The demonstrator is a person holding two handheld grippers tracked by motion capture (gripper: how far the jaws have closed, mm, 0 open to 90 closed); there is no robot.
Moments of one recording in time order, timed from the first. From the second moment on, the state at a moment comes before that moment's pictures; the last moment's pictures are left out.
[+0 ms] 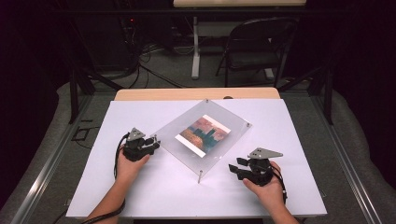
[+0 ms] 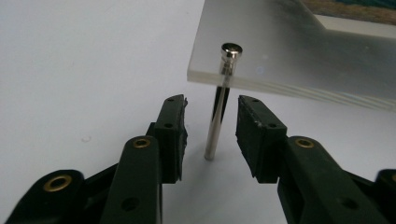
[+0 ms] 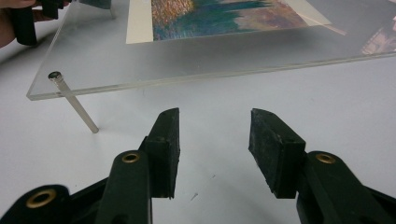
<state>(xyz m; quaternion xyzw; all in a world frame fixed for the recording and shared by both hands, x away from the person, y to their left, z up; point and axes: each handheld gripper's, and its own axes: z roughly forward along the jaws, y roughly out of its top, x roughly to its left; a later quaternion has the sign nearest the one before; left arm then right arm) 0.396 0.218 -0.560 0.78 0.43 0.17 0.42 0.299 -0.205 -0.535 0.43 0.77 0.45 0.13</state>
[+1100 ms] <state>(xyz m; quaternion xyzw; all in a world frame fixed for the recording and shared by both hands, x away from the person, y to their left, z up) 0.408 0.208 -0.558 0.80 0.42 0.15 0.40 0.284 -0.202 -0.540 0.43 0.77 0.46 0.11</state>
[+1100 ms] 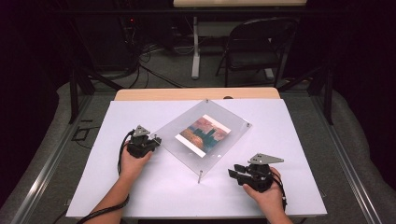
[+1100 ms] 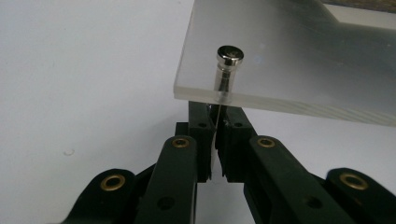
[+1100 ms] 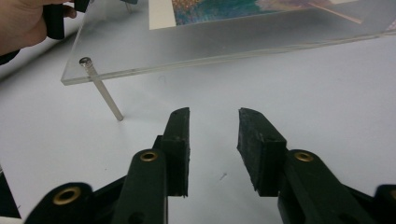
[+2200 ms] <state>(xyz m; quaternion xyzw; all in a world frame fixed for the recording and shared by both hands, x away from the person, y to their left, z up) 0.384 0.203 -0.527 0.79 0.42 0.12 0.43 0.286 -0.130 -0.548 0.33 0.80 0.50 0.02</state>
